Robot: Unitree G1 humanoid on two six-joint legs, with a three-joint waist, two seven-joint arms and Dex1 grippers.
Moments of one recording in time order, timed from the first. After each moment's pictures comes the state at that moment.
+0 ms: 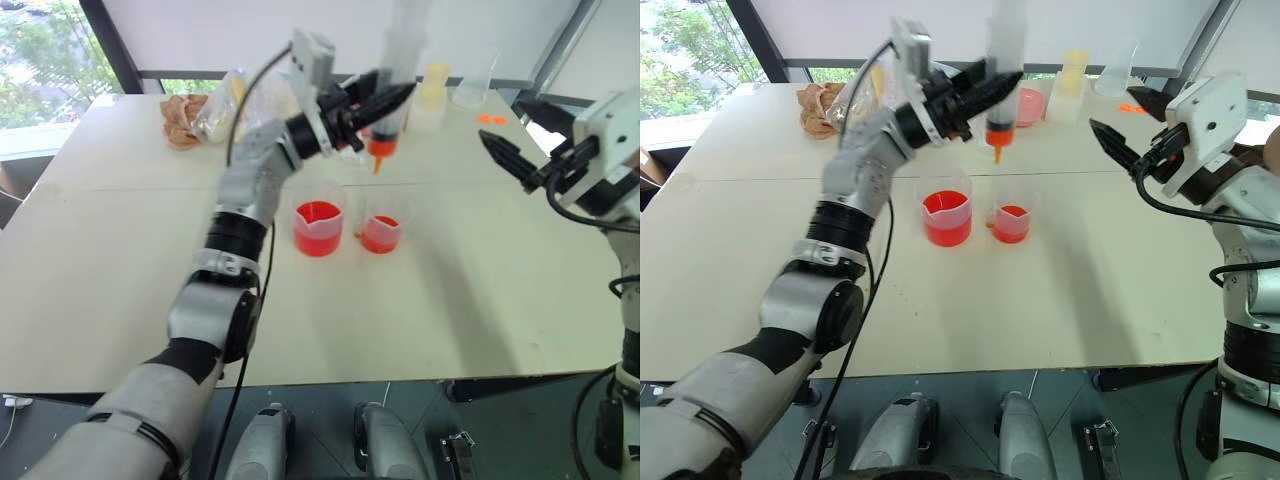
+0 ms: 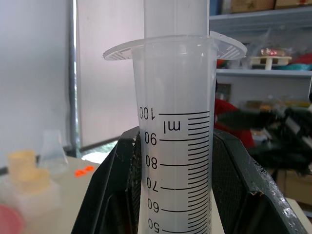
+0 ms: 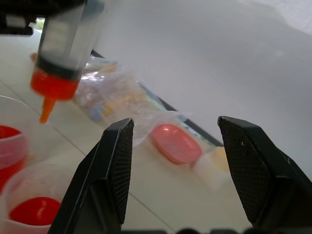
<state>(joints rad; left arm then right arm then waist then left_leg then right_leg) -1.22 0.01 0.08 0.80 -0.39 0.08 -0.94 -0.50 -0.82 -0.33 -0.22 0.35 0.31 0.64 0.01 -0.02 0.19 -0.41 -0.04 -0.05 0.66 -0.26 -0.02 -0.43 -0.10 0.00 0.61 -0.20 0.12</state>
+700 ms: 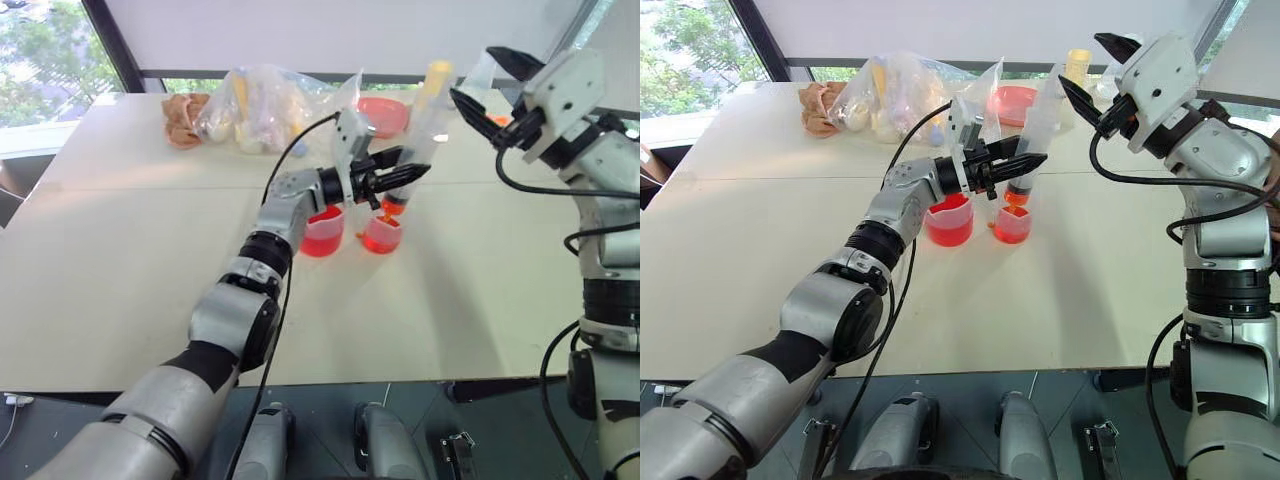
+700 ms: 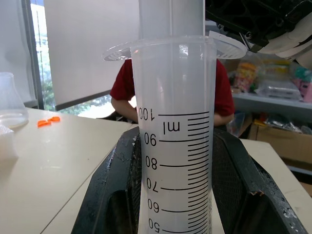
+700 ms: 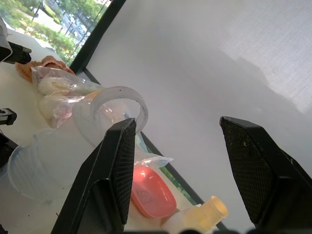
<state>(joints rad) -1.23 -0.04 0.04 1.04 -0.26 -0.11 -1.06 -0.77 -0.73 -0.13 0.07 0.18 0.00 0.67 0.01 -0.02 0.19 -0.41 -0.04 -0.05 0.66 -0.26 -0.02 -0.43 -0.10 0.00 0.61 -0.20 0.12</state>
